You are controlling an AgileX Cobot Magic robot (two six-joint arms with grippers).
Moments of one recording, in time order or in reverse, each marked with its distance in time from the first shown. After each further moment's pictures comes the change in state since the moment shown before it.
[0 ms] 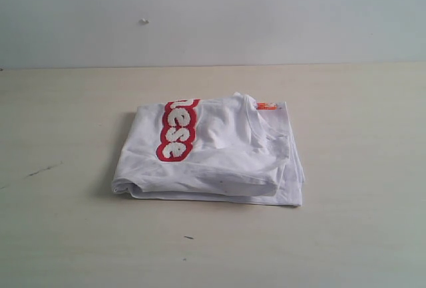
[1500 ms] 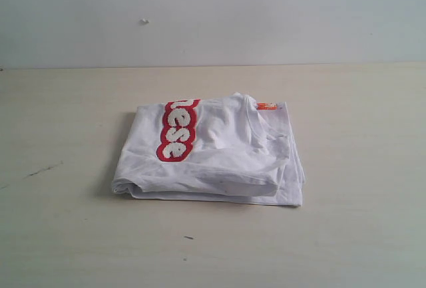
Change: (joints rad) left arm 0.000 0.000 0.002 0.000 0.002 0.000; right arm 0.020 0.000 0.002 0.005 0.003 -0.057
